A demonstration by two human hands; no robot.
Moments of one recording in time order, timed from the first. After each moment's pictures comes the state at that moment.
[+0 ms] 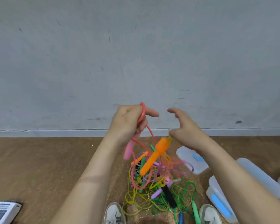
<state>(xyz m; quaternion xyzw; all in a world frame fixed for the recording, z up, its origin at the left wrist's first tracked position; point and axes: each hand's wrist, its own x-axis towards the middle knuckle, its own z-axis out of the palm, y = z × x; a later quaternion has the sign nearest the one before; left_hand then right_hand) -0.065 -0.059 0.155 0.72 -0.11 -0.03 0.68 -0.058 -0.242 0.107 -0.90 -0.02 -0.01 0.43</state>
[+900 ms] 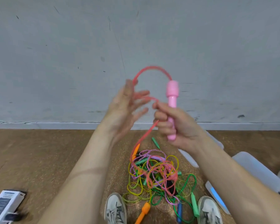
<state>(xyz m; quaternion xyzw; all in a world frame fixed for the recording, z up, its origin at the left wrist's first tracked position) -0.044 -0.051 0.137 0.57 -0.10 -0.09 0.81 -0.071 -0.204 0.122 -0.39 -0.03 0.23 0.89</state>
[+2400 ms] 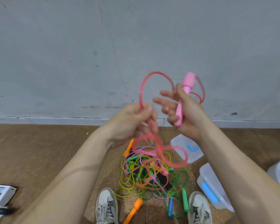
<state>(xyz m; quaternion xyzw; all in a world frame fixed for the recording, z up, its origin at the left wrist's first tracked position) -0.077 -0.078 0.128 0.67 -0.18 -0.26 0.68 -0.061 -0.253 0.120 -0.49 0.07 0.11 0.86</state>
